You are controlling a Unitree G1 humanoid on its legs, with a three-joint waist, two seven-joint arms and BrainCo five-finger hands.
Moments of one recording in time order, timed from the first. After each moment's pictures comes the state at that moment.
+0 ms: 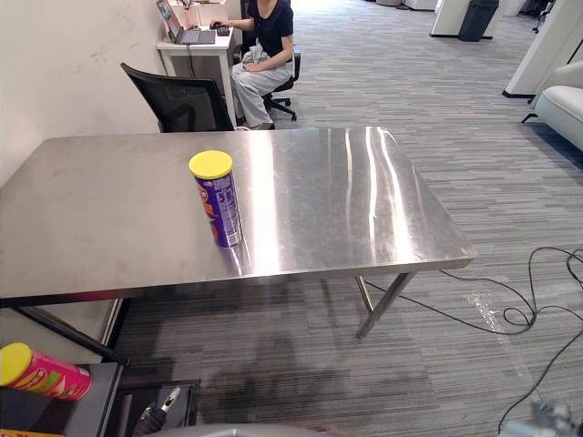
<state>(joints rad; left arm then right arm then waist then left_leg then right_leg) 0.20 0.04 0.18 0.99 -0.37 -0.18 0.11 0.14 -0.23 -0.85 0.33 0.69 -0.42 -0.47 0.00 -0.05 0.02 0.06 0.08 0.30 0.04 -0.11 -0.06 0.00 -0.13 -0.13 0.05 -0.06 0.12</state>
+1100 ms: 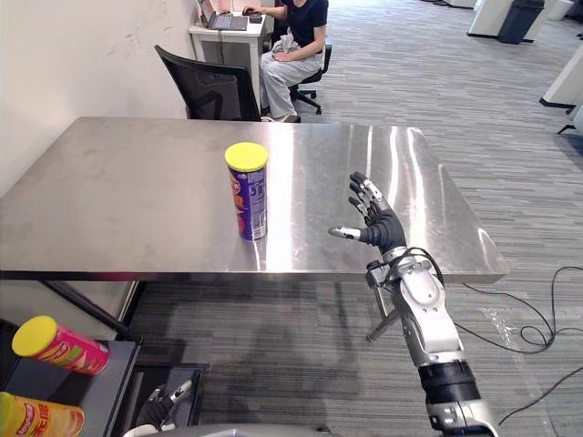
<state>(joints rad) 0.18 0.11 0.04 0.99 -0.26 -0.17 0.11 -0.20 -0.42 0.05 0.04 0.37 -0.13 0.16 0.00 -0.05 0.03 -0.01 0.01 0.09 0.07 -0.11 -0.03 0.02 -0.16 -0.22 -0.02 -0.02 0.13</state>
